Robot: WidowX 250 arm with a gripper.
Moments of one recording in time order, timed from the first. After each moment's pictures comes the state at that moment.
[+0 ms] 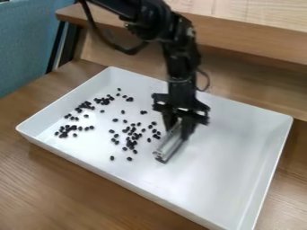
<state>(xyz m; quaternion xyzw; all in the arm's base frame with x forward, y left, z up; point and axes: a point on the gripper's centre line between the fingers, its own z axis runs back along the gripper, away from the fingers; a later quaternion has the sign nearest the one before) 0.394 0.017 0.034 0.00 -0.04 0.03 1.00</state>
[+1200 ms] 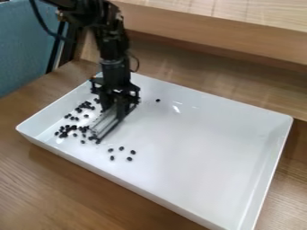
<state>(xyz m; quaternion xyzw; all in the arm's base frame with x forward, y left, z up) 0.380 0.130 0.039 0.01 -0.02 0.06 1.00</state>
